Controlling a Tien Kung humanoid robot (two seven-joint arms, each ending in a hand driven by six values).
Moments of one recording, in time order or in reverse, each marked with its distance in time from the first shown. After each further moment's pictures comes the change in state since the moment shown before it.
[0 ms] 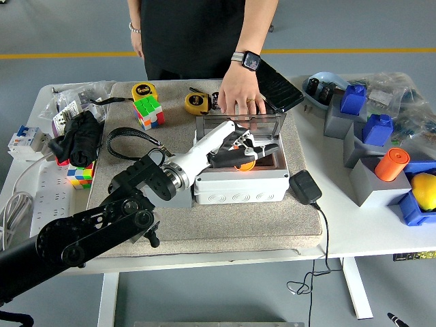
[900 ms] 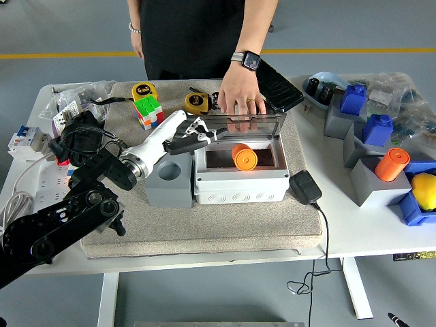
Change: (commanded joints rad) left arm 0.054 0.103 -0.114 -0.075 0.028 0.002 0.002; right arm 0.000 0.001 0.005 -0.001 -0.004 0.002 -0.001
